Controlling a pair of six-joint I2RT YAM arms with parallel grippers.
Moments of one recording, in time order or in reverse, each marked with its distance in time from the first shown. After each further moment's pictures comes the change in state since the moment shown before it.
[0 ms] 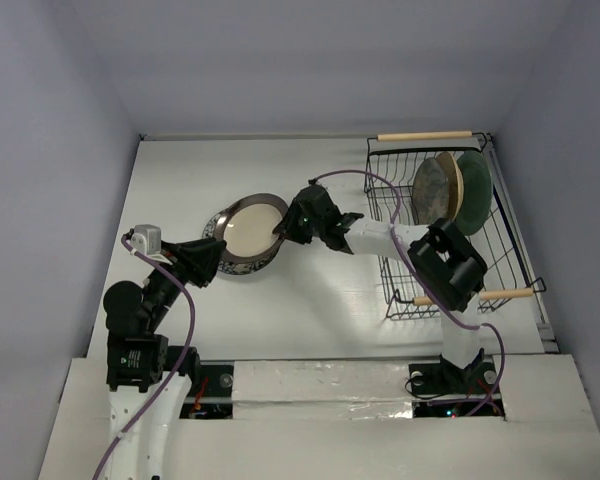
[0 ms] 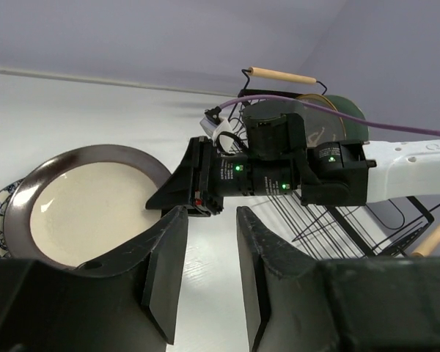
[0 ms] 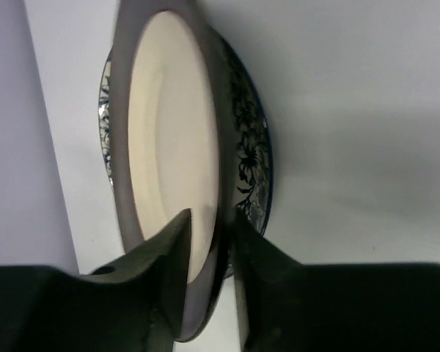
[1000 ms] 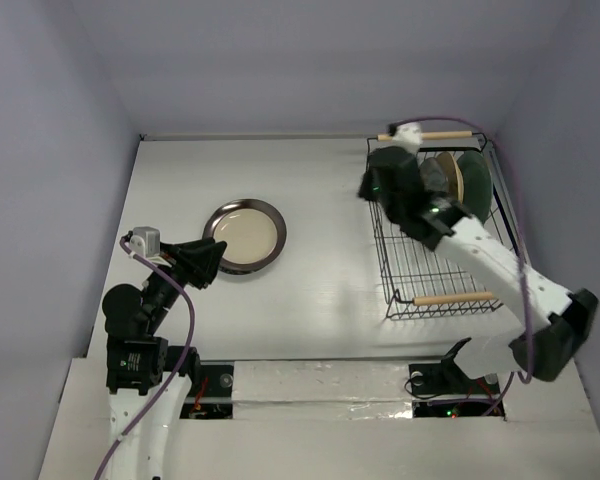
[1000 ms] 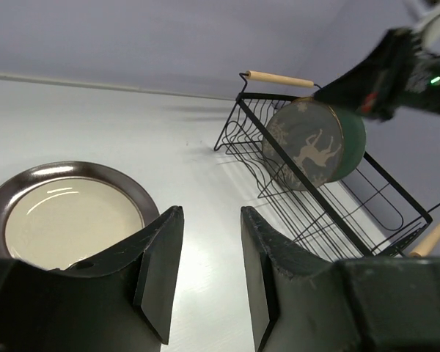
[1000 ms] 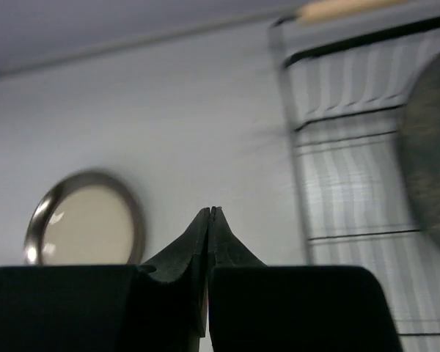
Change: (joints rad) left arm 0.000 -0.015 0.000 0.000 0.000 0.000; right arm -0.033 -0.559 0.082 -0.501 0.554 -0.485
